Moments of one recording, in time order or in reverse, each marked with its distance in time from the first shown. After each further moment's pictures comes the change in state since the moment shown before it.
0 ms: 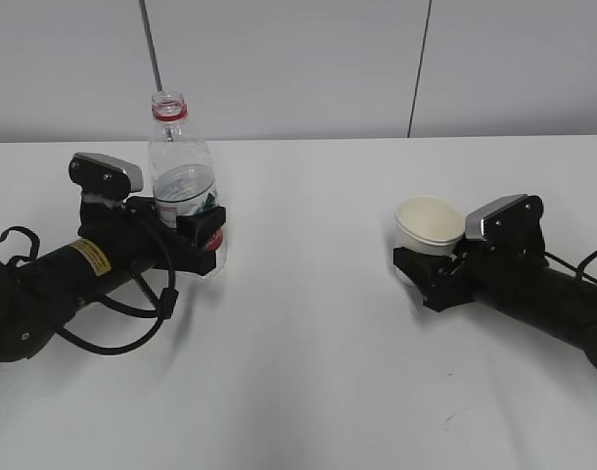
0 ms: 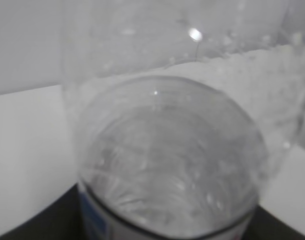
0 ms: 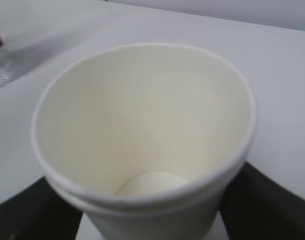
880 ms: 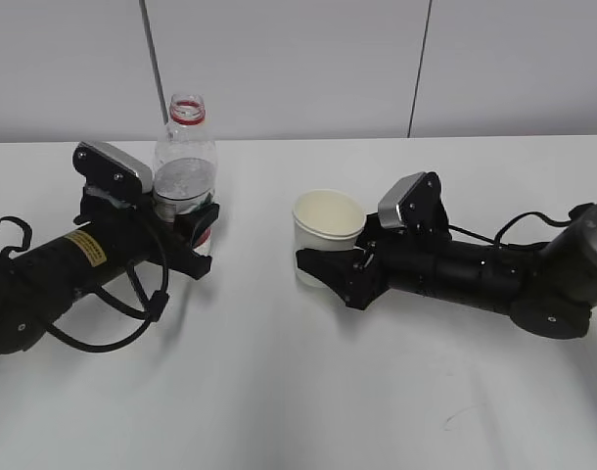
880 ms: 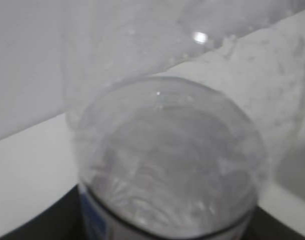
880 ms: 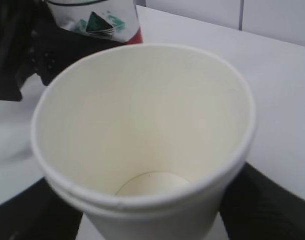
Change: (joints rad) left arm 0.000 -0.038 0.001 -0.039 0.042 0.251; right arm 0.190 0.000 -0.199 -0.260 0.053 0.233
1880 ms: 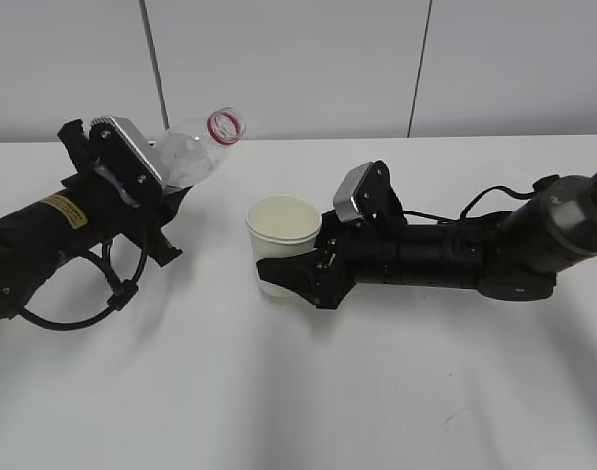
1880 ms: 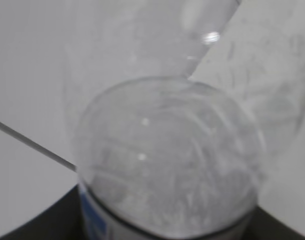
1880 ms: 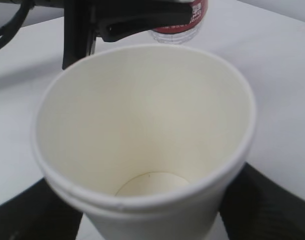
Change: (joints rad) left arm 0.000 -0.139 0.002 -0.120 0.144 0.631; right arm 0.065 0.002 -0.138 -0.202 0.094 0.172
